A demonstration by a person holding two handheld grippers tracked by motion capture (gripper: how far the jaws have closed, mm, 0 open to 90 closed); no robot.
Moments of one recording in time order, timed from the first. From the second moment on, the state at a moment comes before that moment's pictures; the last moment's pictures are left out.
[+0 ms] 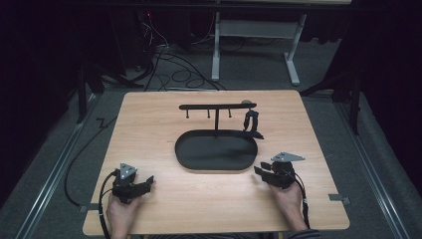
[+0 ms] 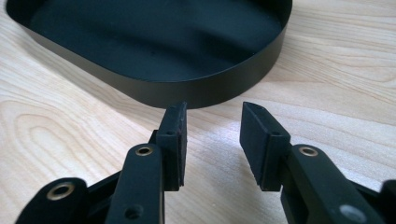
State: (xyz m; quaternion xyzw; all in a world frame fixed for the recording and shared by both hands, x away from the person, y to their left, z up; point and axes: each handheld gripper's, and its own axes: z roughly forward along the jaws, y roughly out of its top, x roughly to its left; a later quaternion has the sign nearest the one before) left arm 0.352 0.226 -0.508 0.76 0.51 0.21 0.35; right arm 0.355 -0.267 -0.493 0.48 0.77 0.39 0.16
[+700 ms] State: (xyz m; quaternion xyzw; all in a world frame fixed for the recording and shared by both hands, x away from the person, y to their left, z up) left arm 0.352 0.226 -0.508 0.76 0.51 0.21 0.35; right arm 0.363 -0.262 -0.501 0.49 0.77 0.36 0.18
